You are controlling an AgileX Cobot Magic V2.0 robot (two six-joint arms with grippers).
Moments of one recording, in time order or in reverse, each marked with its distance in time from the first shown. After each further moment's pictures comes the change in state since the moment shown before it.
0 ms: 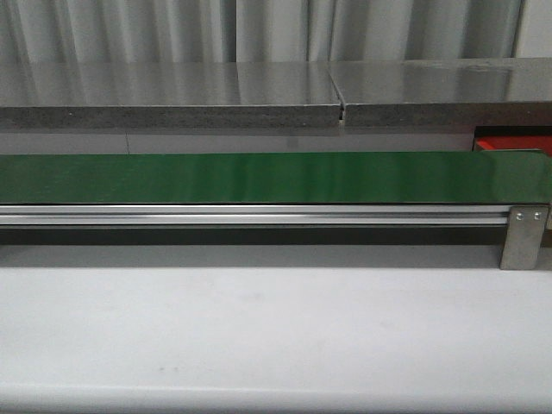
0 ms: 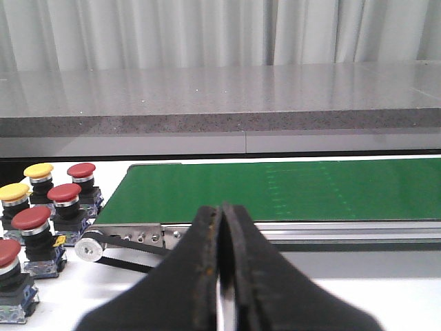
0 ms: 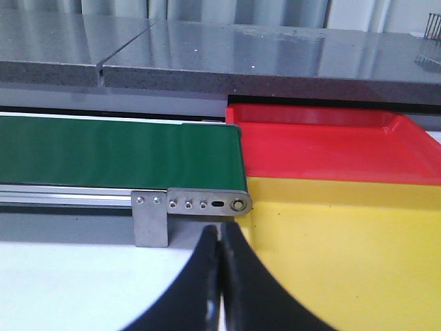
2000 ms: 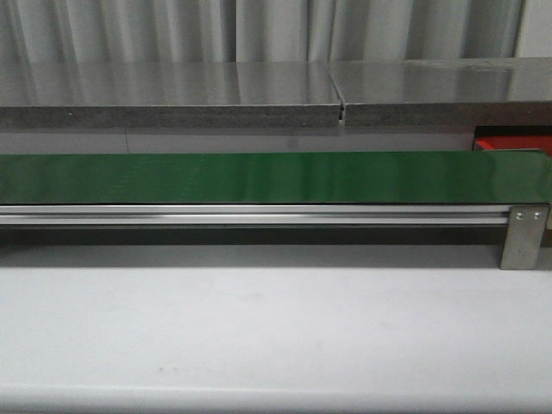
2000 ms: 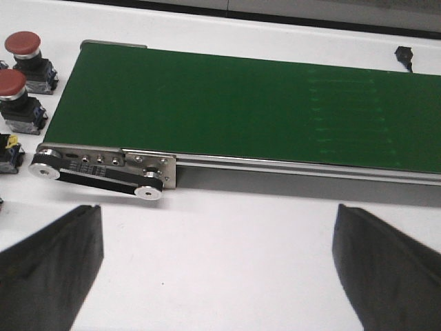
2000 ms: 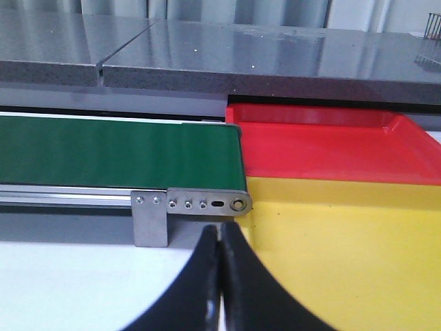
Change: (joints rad) left arm 0.000 0.731 -0.664 -0.130 0.528 -0.010; right arm 0.000 0.000 0.000 0.000 0.000 0.000
